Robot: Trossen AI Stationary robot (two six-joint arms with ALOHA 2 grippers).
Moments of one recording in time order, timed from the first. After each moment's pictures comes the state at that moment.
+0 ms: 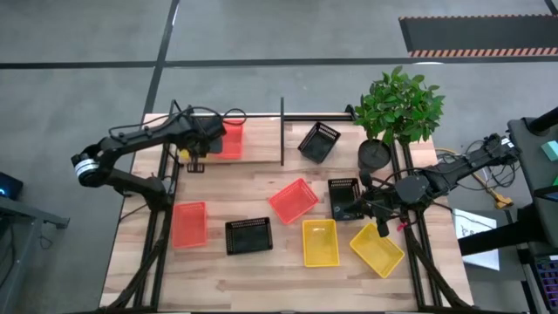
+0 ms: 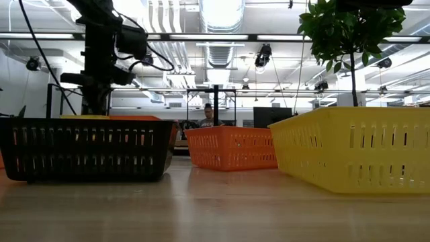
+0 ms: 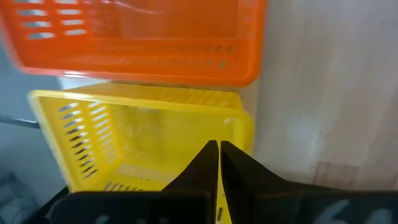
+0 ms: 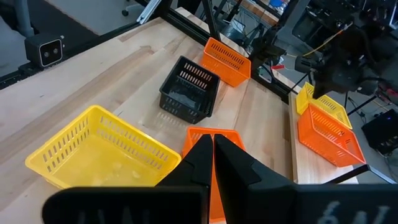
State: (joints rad) left arm 0.59 1.28 0.98 -1.13 -0.34 0.61; right arm 0.42 0.78 0.63 -0.25 0.18 -0.39
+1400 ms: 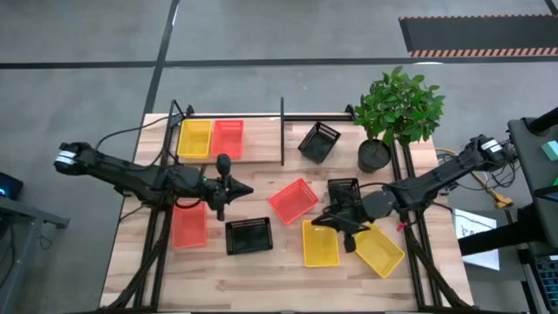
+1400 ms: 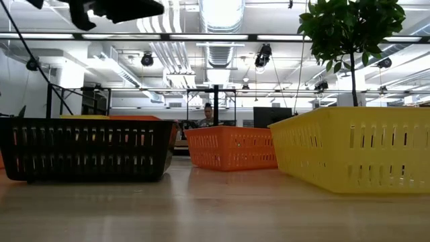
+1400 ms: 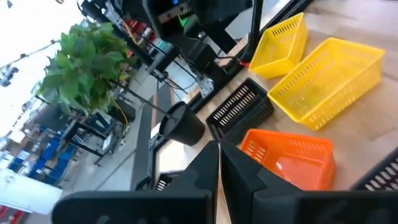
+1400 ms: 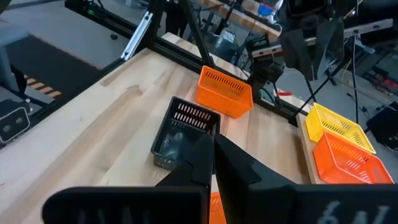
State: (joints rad) left arm -0.20 0.92 0.62 0.12 -0.24 0.74; right arm 0.42 1.23 0.83 0.07 0.21 -0.31
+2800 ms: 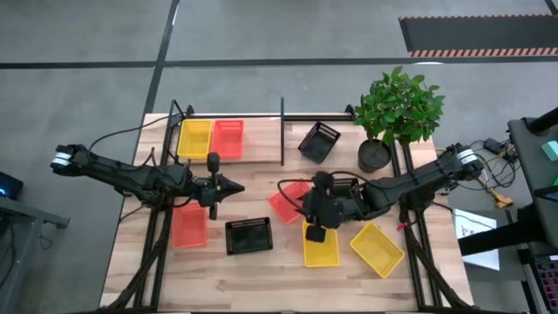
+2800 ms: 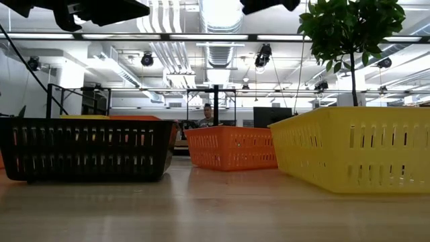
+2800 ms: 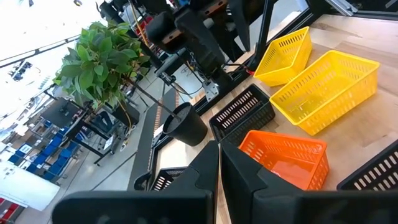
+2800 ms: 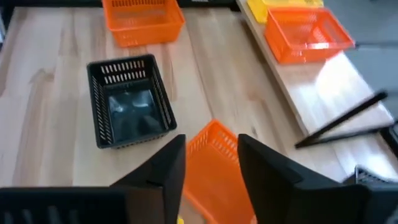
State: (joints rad) left arm -0.21 0.79 0.52 0.15 -0.24 0.69; right arm 0.36 1.56 1.37 -0.59 0.47 0.29
